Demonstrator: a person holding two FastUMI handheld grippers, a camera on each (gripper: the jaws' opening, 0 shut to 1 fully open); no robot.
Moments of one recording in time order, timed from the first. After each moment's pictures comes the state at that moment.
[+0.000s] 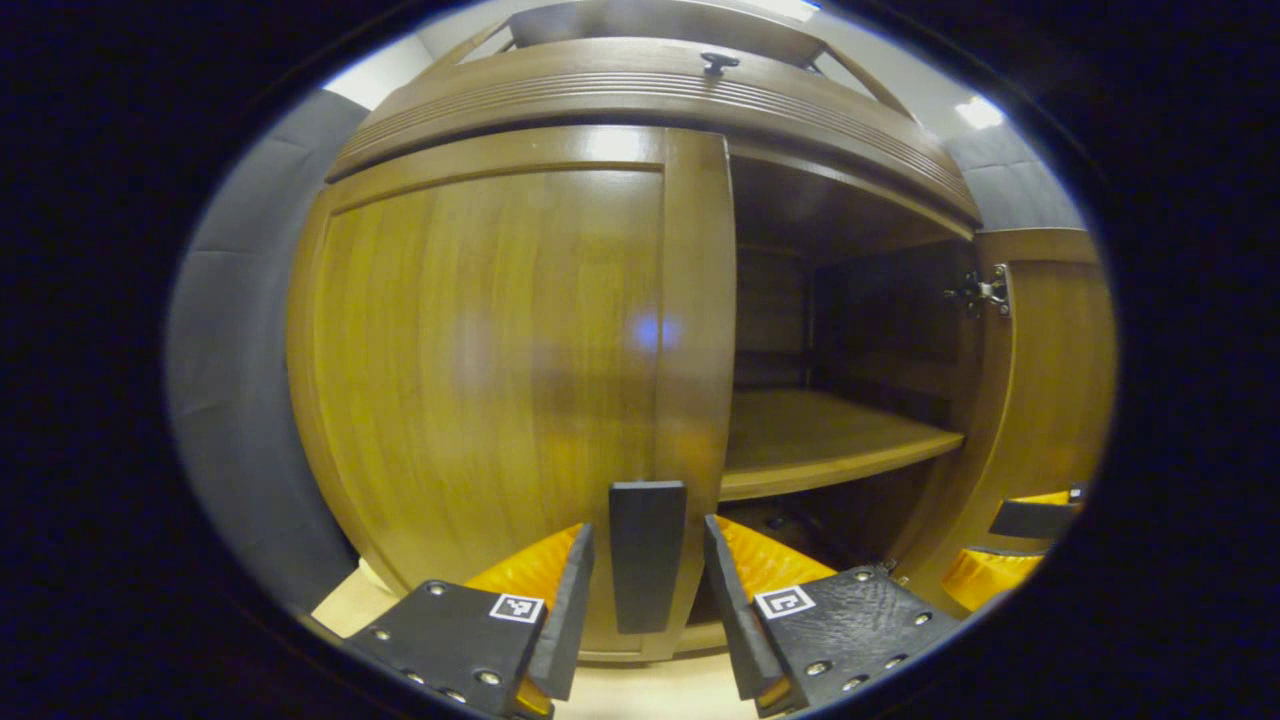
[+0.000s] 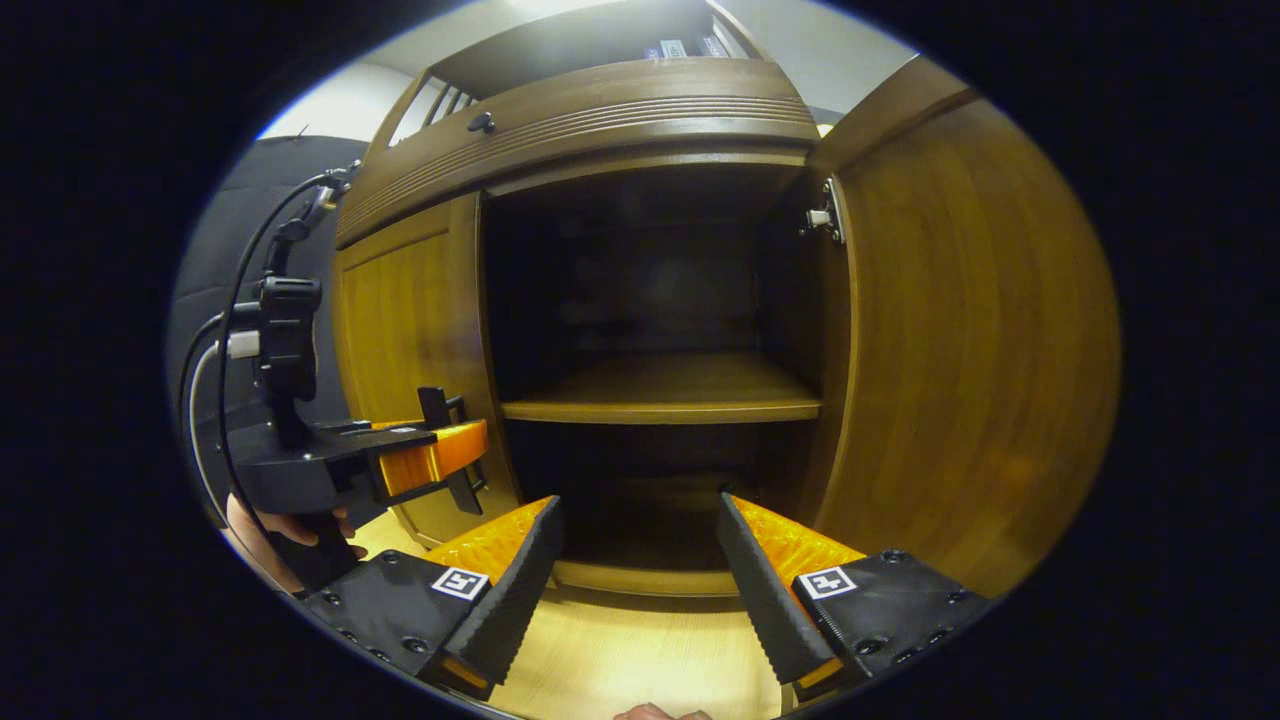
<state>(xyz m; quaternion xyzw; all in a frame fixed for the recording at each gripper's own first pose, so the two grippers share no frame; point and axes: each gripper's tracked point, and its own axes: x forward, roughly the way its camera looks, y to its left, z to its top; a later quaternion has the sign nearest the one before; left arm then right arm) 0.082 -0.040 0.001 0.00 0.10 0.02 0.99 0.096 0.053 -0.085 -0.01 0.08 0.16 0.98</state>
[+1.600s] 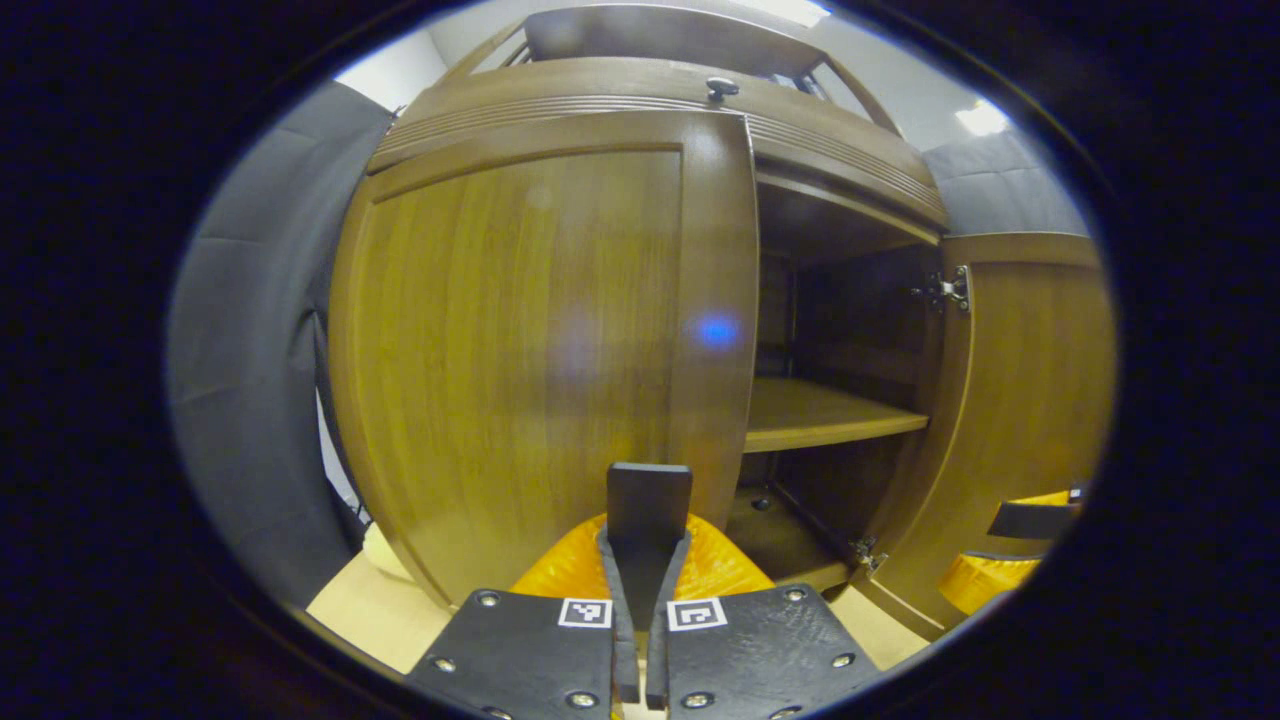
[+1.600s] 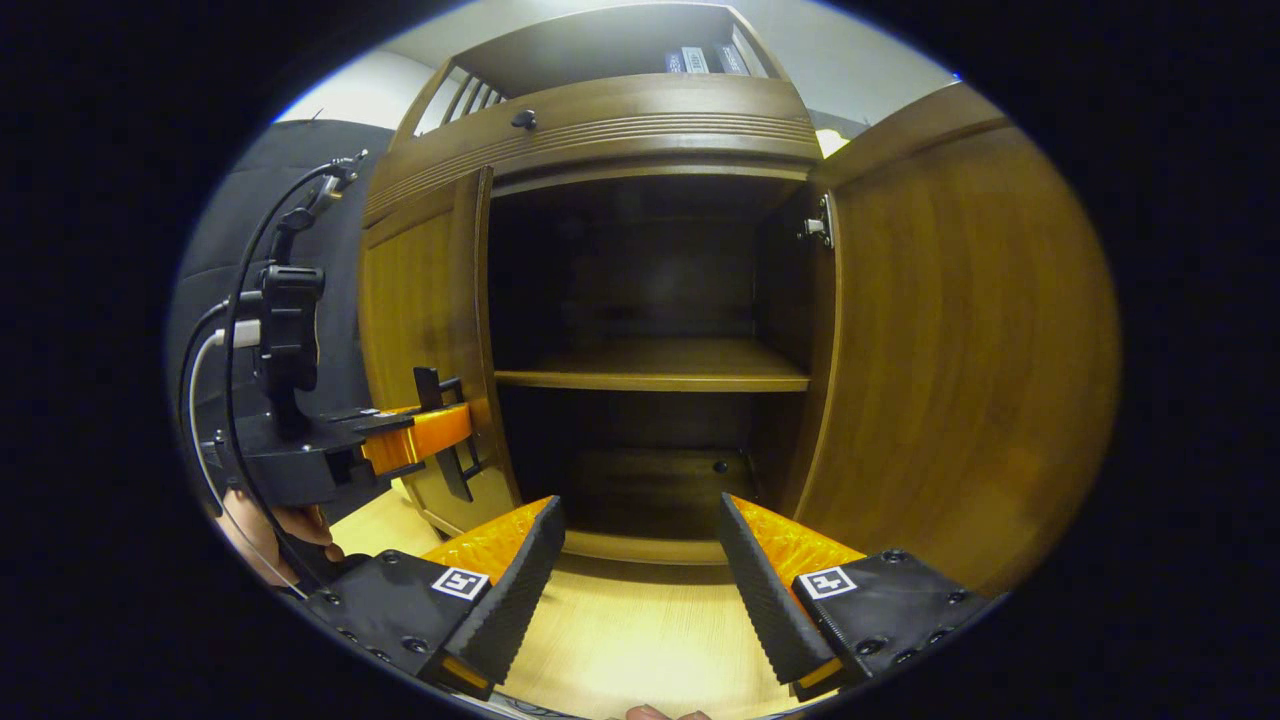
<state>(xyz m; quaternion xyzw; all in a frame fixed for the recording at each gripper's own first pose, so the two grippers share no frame) 0.085 -0.059 -0.008 -0.01 0.12 -0.01 0.99 0.030 0.060 -0.097 -0.03 0.09 0.14 0.99</state>
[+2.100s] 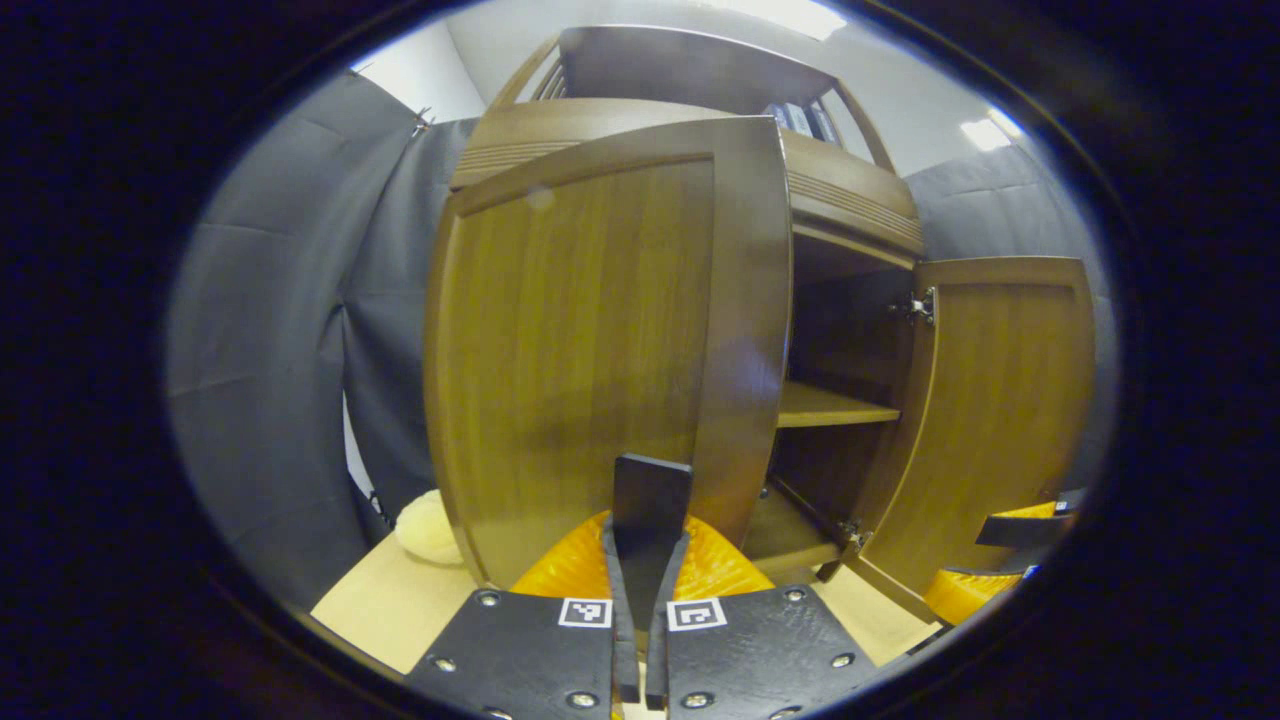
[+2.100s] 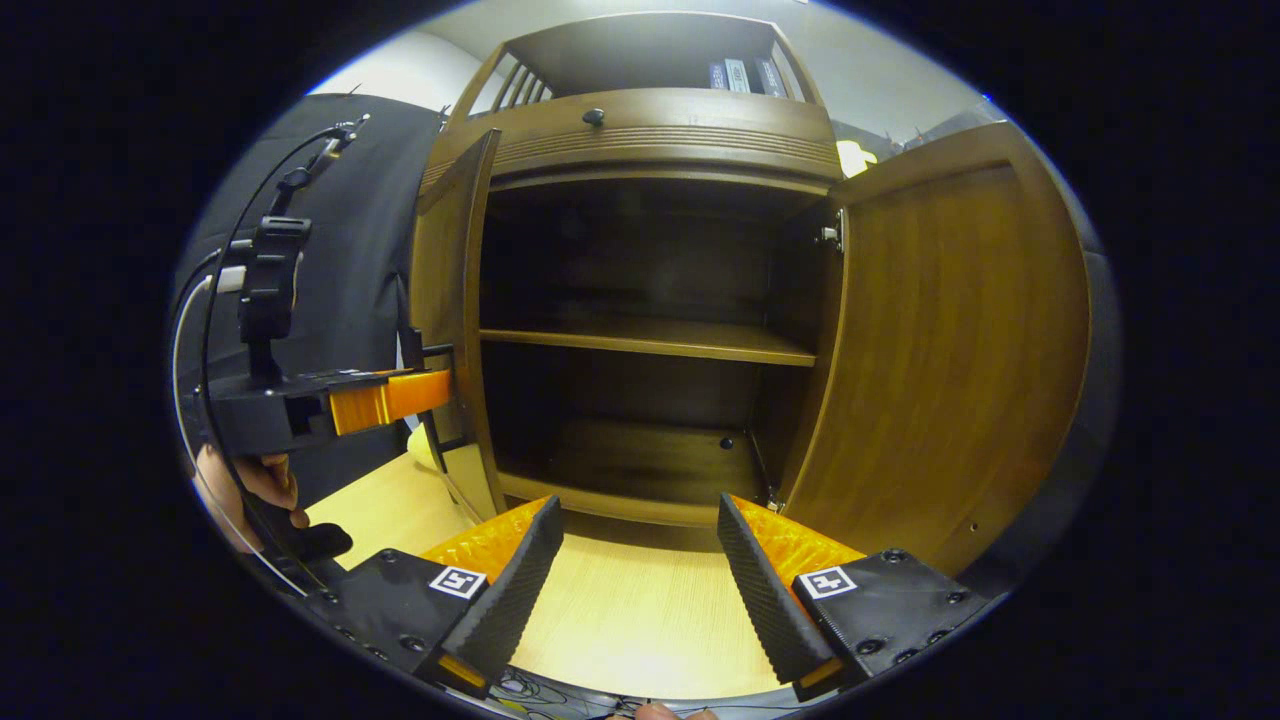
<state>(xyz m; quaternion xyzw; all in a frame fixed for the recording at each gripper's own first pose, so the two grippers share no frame) 0.083 -0.059 -0.002 -0.02 0.11 0.00 0.99 -0.038 0.075 -0.117 -0.07 0.10 0.14 0.98</state>
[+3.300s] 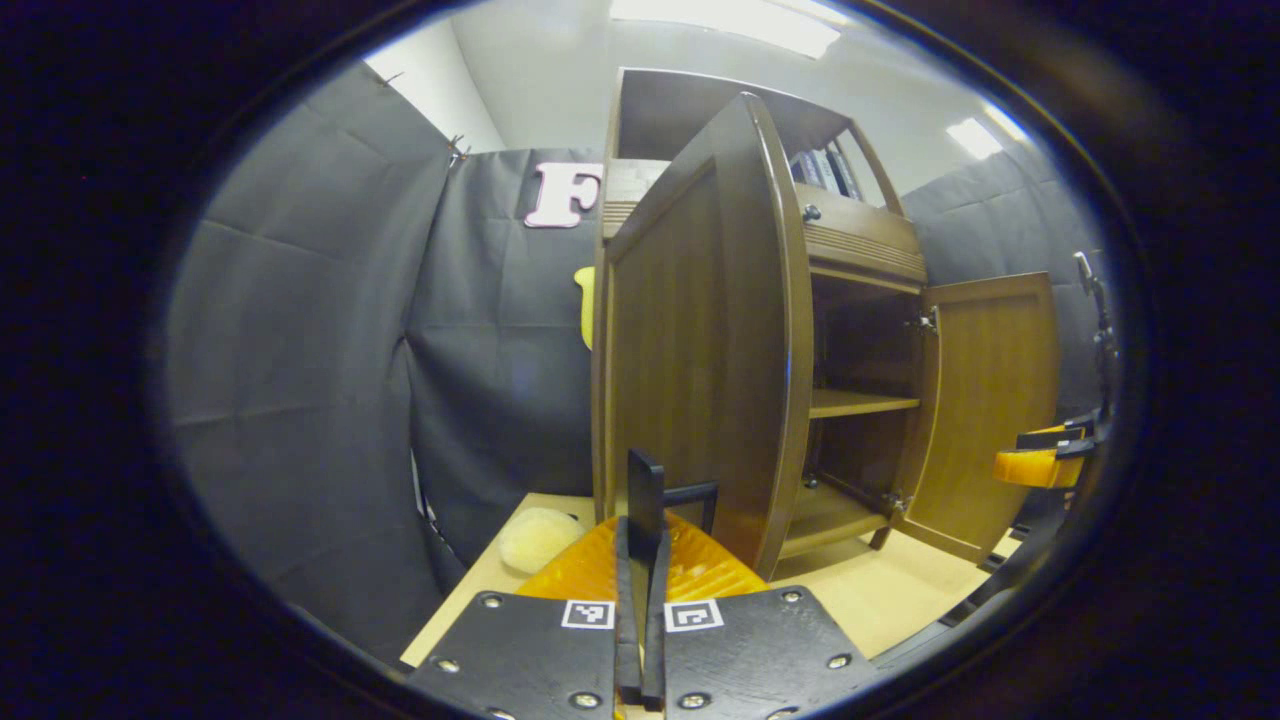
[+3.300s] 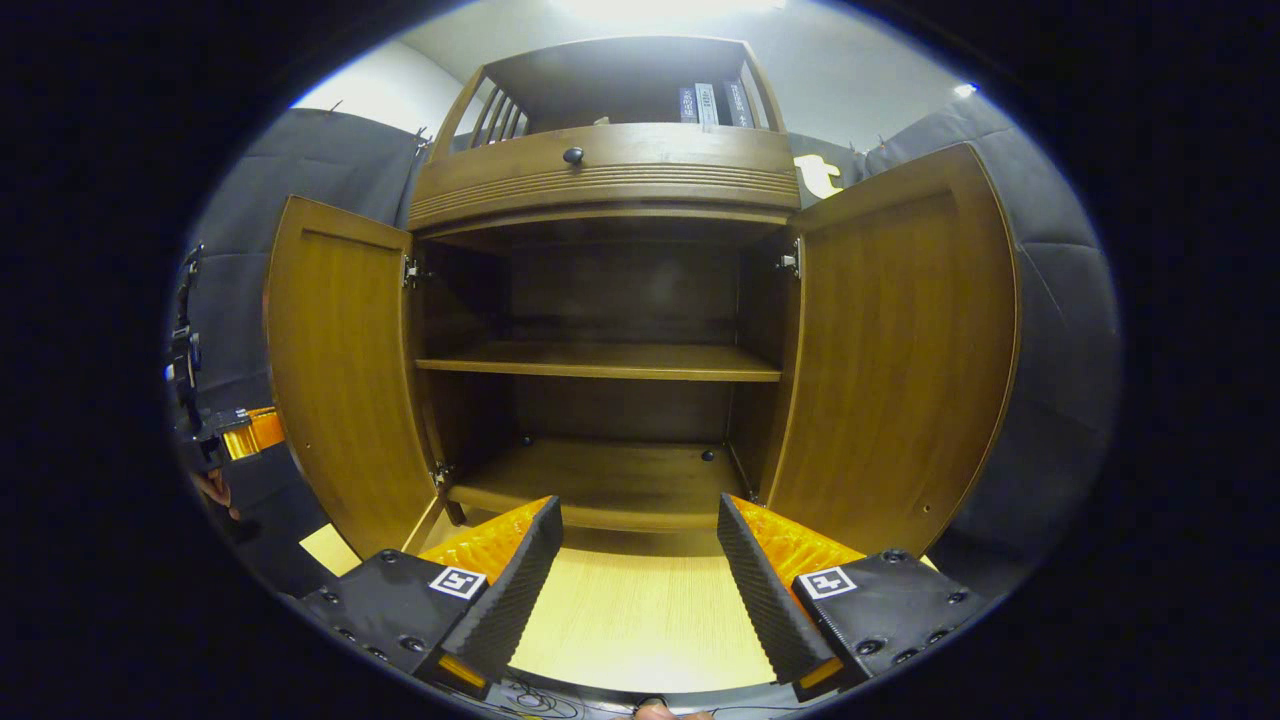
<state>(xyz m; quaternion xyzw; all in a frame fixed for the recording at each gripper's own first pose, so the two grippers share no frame) 0.081 -0.053 0.007 0.01 0.06 0.02 1.00 -0.056 0.068 -0.094 -0.04 0.07 0.10 0.99</state>
